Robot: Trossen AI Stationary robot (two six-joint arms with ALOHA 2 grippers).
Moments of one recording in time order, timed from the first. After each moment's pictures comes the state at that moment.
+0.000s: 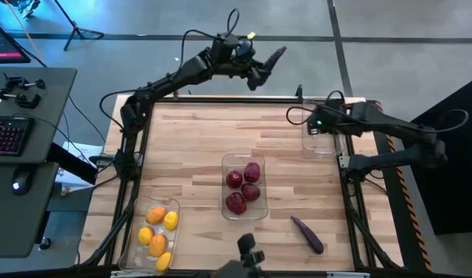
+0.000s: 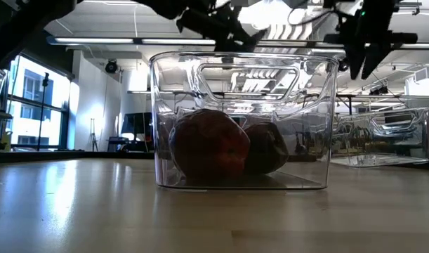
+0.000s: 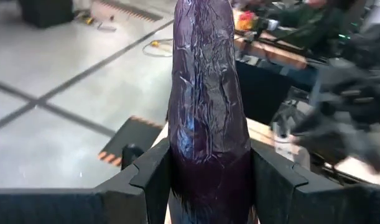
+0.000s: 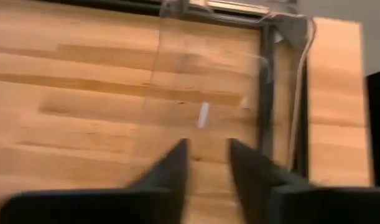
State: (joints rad) left arm 0.57 2.06 2.09 -0.35 0.31 -0.09; right arm -0.33 1.08 1.13 -1.40 0.49 1.07
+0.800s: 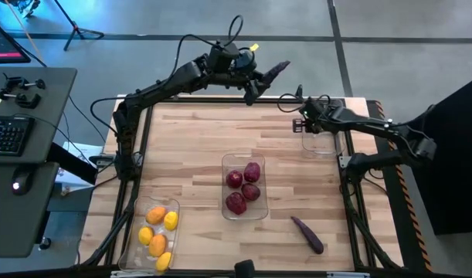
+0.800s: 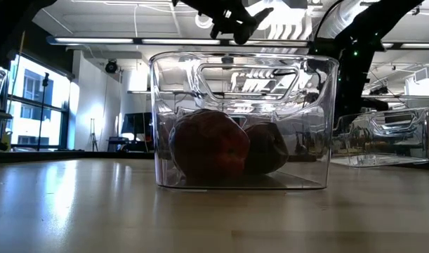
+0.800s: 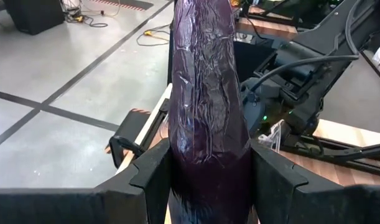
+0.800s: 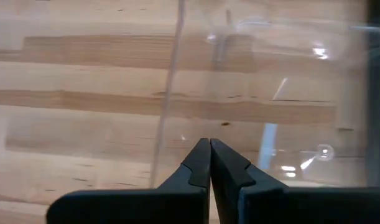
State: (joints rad) left arm 0.45 1.95 2.09 -0.52 0.20 0.01; right arm -0.66 1.23 0.73 -0.69 0.27 0.79
